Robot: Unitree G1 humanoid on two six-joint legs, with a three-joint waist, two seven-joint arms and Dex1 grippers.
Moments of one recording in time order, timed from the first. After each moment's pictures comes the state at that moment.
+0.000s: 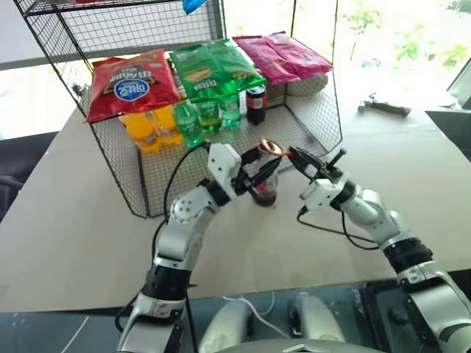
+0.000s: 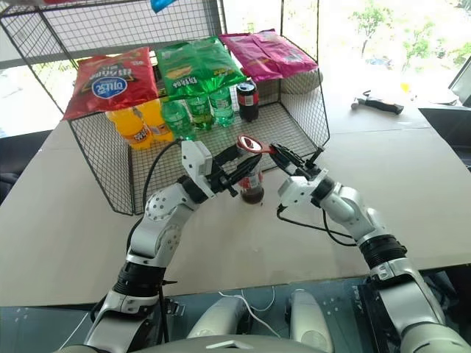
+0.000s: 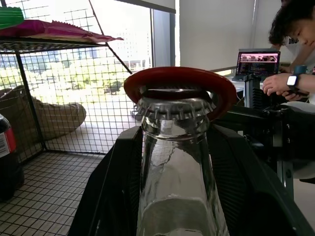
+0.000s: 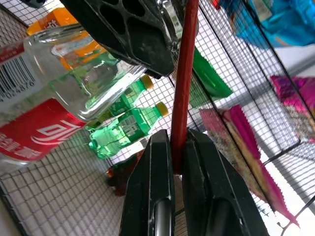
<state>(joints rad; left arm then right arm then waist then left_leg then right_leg) -0.34 0.22 -0.12 -0.09 -0.32 0.05 -0.68 -0.57 -0.49 0.26 0.46 -0.60 -0.92 -0.01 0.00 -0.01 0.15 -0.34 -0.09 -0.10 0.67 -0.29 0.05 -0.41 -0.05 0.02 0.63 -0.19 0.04</state>
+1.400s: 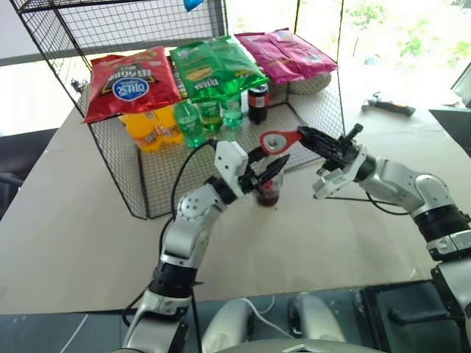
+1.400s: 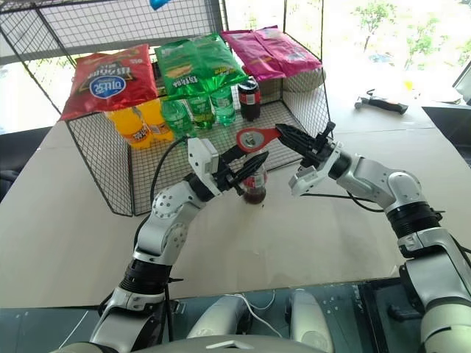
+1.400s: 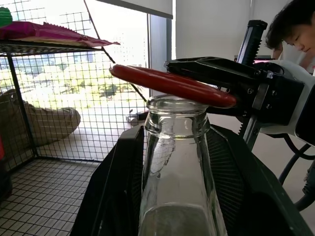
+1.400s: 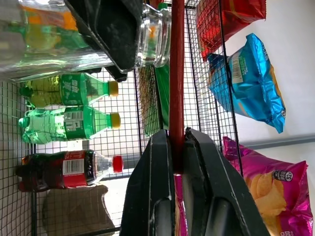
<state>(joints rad) -0.36 0.20 -0.13 -0.10 -0.32 0.05 -0.68 -0.72 -0.64 0.30 0.45 -0.87 -0.94 -0.32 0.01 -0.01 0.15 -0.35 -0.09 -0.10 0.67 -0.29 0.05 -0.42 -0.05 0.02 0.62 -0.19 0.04</state>
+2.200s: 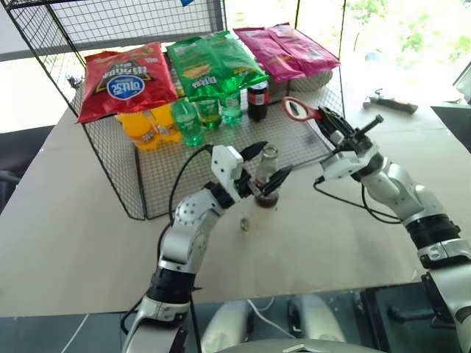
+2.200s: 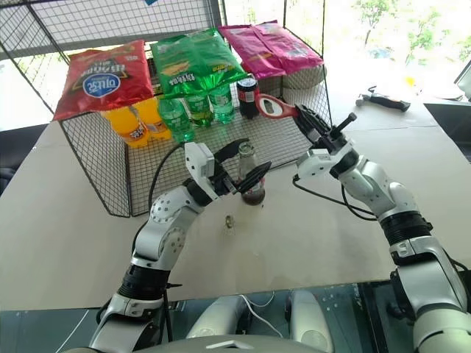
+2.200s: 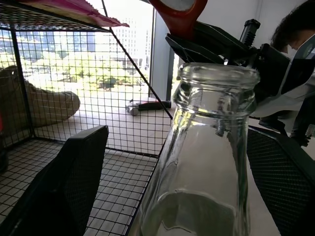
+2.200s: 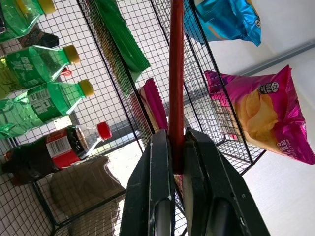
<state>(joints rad) -0.33 0.19 -0.12 -0.11 -0.36 0.07 -0.68 -0.66 -0.58 0.22 0.48 -0.60 -0.87 -0.22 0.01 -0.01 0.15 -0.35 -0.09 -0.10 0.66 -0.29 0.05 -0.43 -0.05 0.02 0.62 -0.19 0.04</state>
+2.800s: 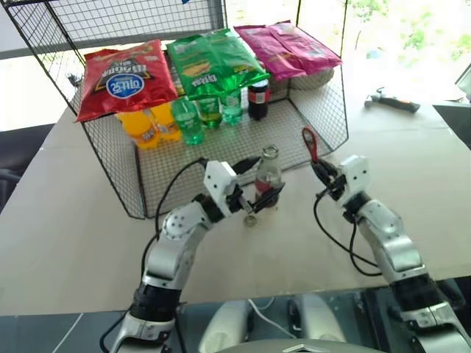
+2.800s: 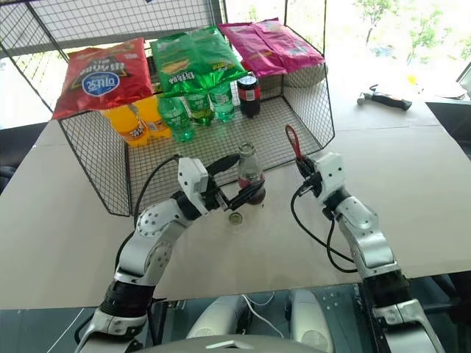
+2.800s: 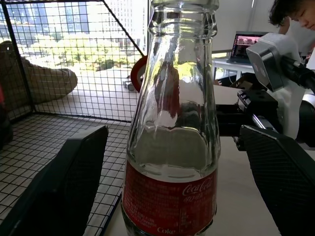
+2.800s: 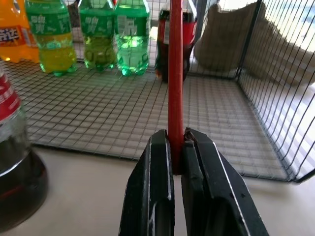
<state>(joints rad) -0.20 0.28 -0.12 -0.21 -0.35 0.09 -0.70 -0.19 -0.38 0.14 -0.10 0.38 0.14 0.35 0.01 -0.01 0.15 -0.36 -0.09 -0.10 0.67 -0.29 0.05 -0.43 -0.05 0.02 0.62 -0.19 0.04</state>
